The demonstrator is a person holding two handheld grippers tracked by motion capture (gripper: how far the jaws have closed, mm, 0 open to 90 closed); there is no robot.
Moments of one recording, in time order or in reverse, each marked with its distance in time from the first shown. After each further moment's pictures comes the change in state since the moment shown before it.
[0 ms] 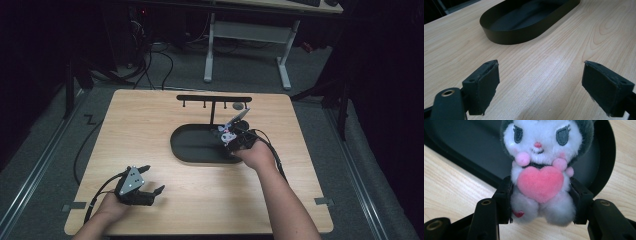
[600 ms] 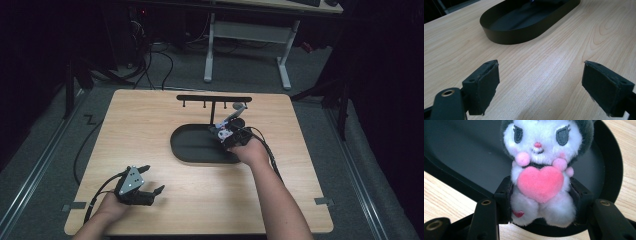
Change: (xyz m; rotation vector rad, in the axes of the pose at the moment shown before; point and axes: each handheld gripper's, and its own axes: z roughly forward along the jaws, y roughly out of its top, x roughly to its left) left arm 0.001 0.000 0.000 0.002 -0.001 -0.002; right arm -0.002 0.015 0.018 -0.014 0.002 0.021
